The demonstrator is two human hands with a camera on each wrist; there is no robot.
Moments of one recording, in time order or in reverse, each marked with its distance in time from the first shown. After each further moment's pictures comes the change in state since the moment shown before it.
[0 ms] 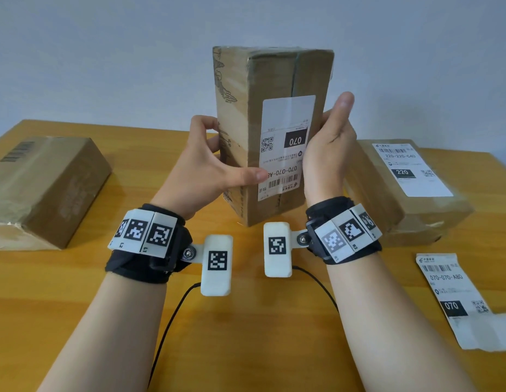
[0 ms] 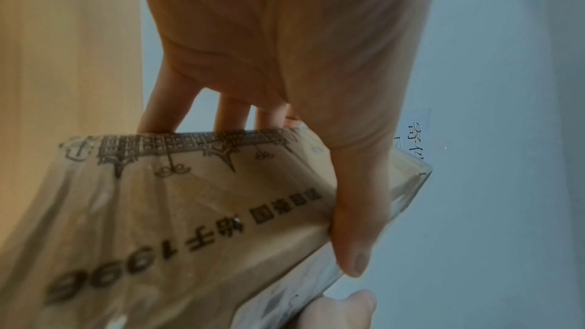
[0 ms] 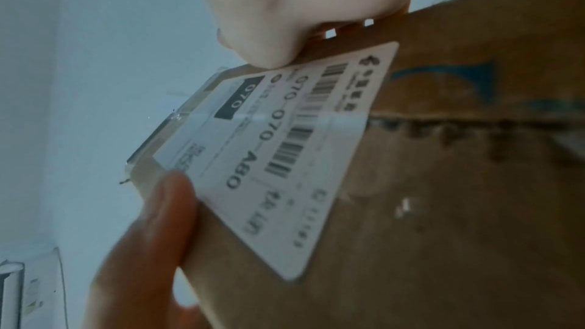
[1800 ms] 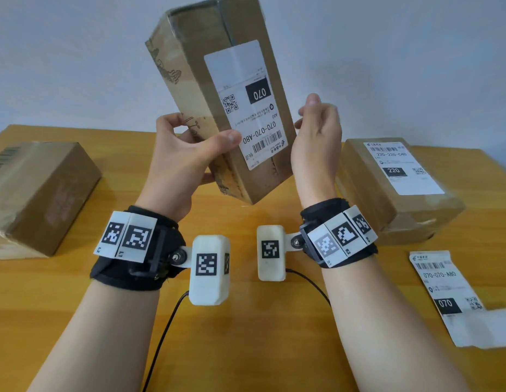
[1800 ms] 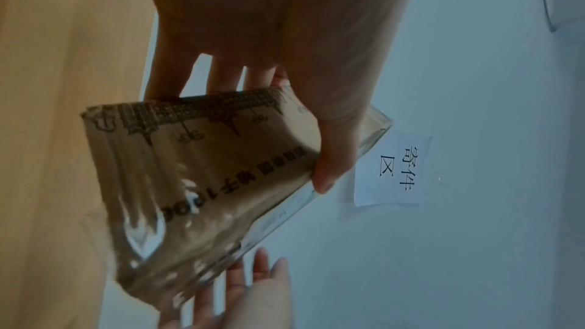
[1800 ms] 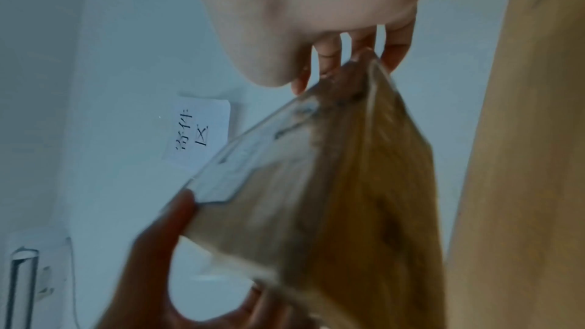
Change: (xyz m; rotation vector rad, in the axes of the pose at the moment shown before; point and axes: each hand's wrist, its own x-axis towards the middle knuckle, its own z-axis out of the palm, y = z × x) left_hand 0.000 0.014 0.005 -0.207 0.248 -0.087; right_hand 0.006 0.001 0.000 -0.070 -0.063 -0.011
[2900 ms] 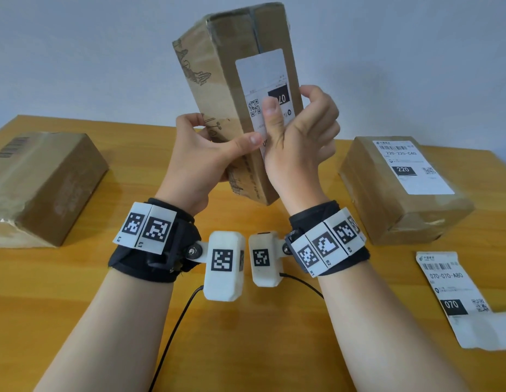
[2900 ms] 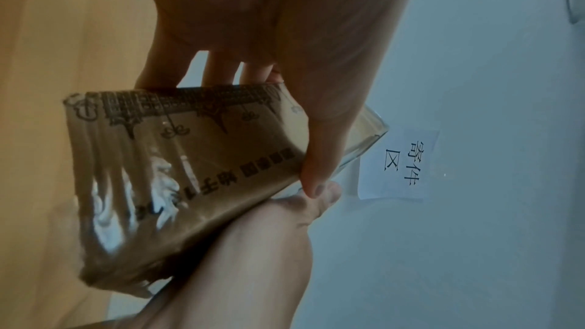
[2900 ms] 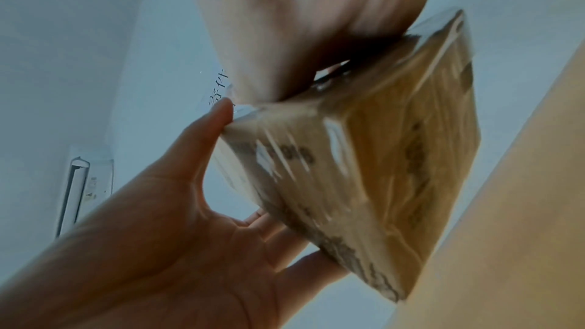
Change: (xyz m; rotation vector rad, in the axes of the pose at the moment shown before) left_hand -0.003 -0.003 0.010 -0.013 -0.006 -0.036; right_hand -0.033 0.000 0.030 -0.262 0.019 -0.304
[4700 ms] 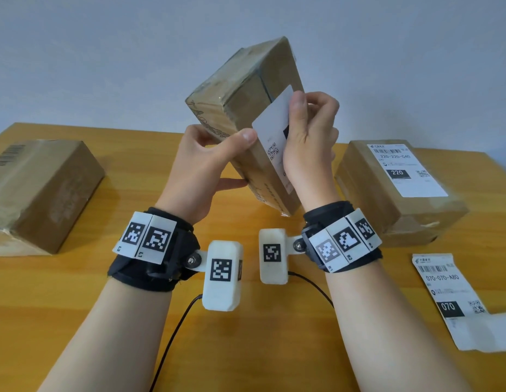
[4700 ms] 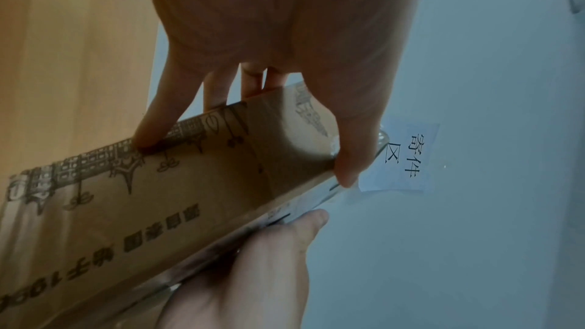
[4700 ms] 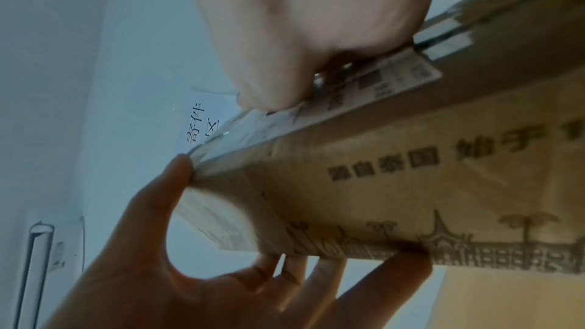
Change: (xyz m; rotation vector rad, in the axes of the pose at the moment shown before) left_hand 0.004 -0.007 0.001 -0.075 -0.078 -0.014; right_hand 0.021 0.008 -0.019 0.078 -0.069 0.175
